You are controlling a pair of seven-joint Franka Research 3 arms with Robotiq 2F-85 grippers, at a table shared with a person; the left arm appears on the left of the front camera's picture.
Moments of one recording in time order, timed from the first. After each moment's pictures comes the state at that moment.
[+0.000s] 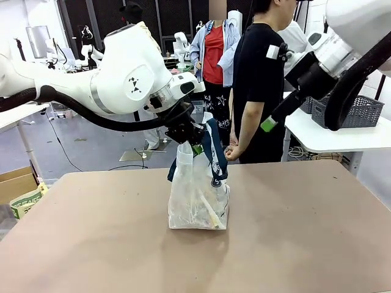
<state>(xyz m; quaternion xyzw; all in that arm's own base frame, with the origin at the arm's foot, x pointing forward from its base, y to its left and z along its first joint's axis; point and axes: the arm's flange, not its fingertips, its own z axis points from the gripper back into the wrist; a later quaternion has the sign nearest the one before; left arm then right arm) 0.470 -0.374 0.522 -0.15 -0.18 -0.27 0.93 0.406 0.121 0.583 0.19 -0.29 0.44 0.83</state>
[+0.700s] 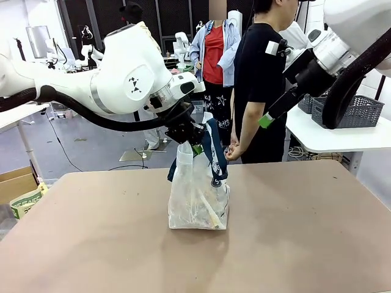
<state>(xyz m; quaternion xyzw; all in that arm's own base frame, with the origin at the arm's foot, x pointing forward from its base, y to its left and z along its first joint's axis) 0.470 -0.374 0.522 -0.15 -0.18 -0.27 0.93 0.408 0.123 0.586 0.19 -0.29 0.43 0.83</state>
